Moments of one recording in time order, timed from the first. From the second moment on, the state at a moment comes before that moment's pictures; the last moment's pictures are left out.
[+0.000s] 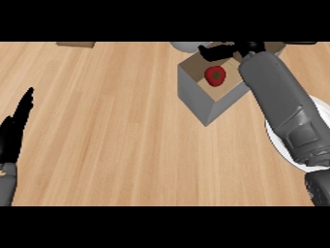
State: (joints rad) left arm -0.15 0.34 0.14 -1.35 -0.25 0.09 0.06; right arm -1.22 -0.20 -0.18 -0.29 0.67 -0.18 -0.04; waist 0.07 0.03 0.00
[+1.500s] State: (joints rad) left arm -0.13 0.34 0.17 -1.34 -0.25 0.08 0.05; right arm -1.13 -0.52 -0.53 -0.24 0.34 -0.05 -0.42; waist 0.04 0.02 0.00
